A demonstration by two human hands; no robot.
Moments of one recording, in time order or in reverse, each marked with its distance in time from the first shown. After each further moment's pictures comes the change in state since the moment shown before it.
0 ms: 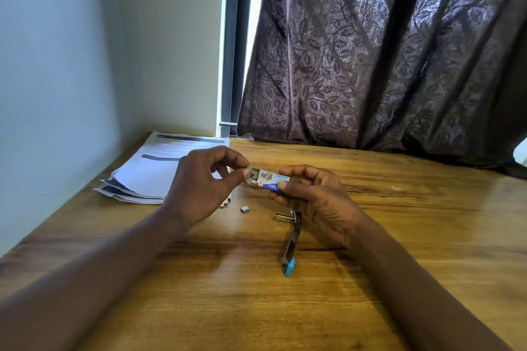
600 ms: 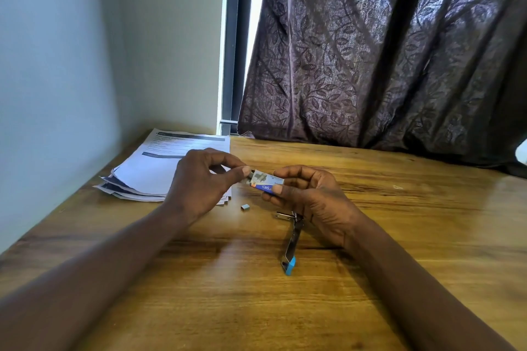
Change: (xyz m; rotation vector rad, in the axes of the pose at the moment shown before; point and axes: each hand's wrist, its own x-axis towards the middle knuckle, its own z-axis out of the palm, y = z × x) left_hand 0.004 -0.006 0.004 -0.032 -0.013 -0.152; right_hand 0.004 0.008 0.001 -0.006 -0.062 -0.012
